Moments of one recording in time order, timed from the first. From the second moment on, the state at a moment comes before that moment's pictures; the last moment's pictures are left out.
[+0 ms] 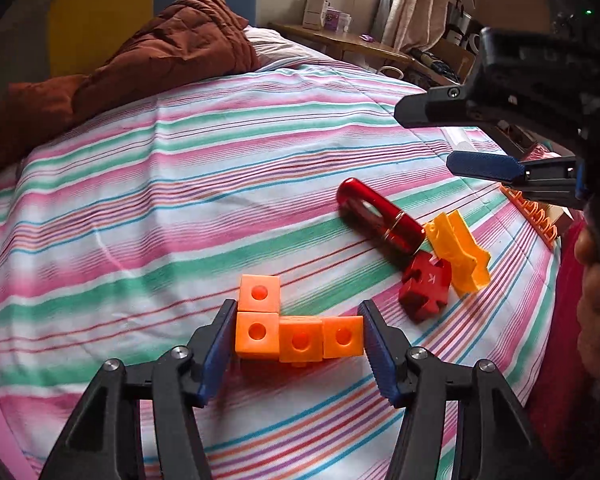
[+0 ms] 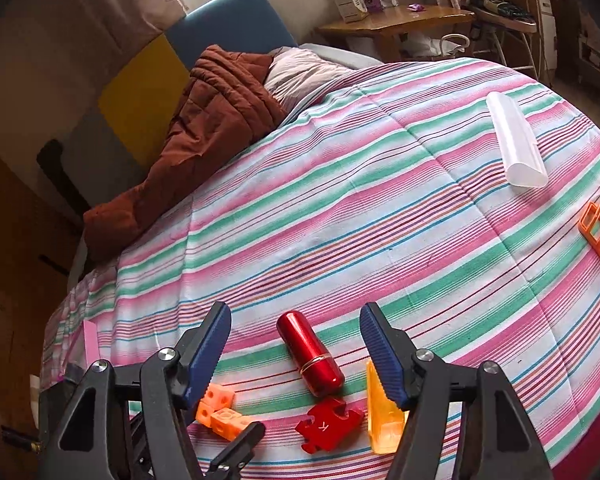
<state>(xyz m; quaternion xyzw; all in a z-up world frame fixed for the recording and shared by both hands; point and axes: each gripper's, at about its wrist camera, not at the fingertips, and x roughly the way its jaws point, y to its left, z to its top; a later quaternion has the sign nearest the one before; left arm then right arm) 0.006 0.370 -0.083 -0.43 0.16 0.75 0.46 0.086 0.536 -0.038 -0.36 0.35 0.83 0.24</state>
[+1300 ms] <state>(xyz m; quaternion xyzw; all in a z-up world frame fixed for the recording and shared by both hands) 0.013 0.299 -0.071 -0.42 0.13 0.80 0.40 0.022 0.466 -0.095 -0.54 0.11 0.82 0.16</state>
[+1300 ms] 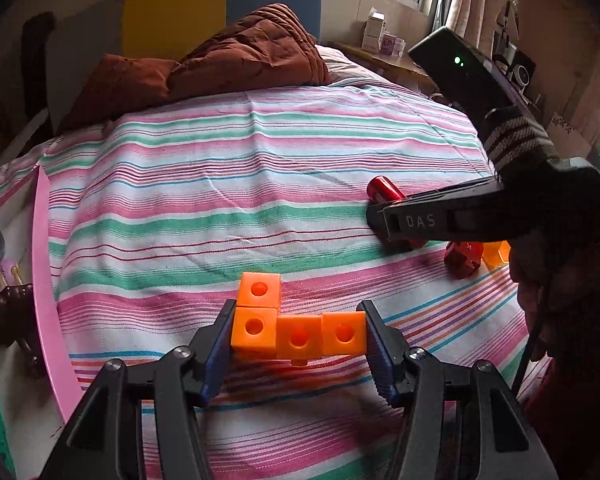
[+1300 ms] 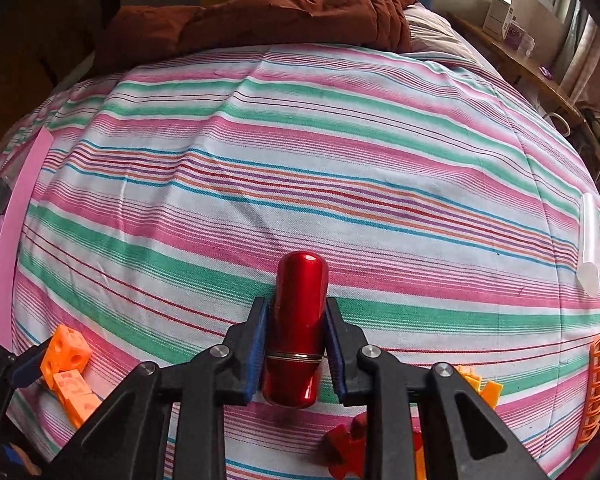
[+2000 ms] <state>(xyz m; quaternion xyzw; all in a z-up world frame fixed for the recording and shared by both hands) 0.003 0.240 -0.006 -0.39 0.08 0.85 0.36 0.010 0.450 -0.099 -0.54 0.03 0.82 0.17</state>
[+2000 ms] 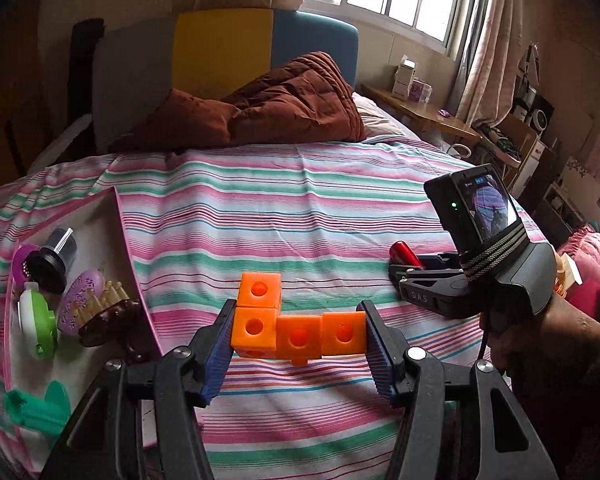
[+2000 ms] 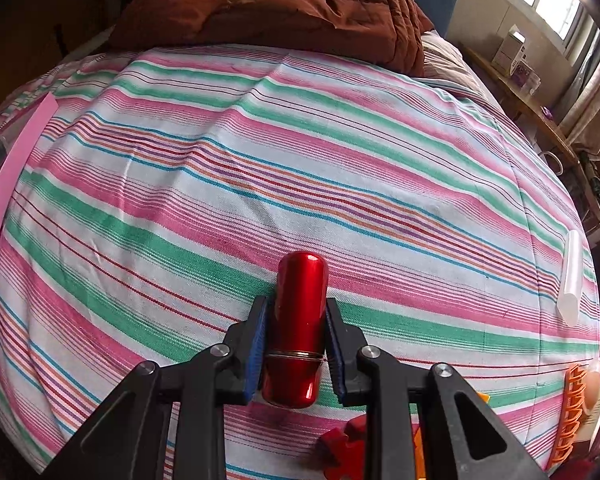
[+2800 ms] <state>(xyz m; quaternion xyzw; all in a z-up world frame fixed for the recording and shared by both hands) -0.041 0.117 -0.032 -0.44 0.01 0.87 0.23 0.008 0.443 -0.099 -0.54 0.02 0.82 0.17</state>
